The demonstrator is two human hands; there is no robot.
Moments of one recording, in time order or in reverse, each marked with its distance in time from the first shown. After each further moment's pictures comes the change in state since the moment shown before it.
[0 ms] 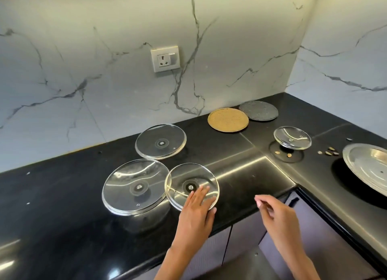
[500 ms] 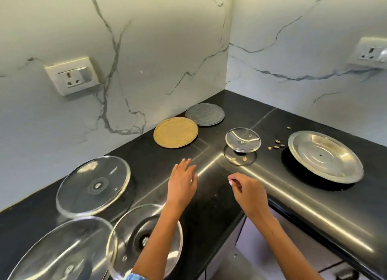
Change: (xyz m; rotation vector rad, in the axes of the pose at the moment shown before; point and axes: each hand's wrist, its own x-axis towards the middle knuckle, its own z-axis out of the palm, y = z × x) left_hand 0.221 -0.014 0.104 0.059 -0.161 0.124; right_hand 0.132 0.051 0.009 -0.184 0.115 0.131
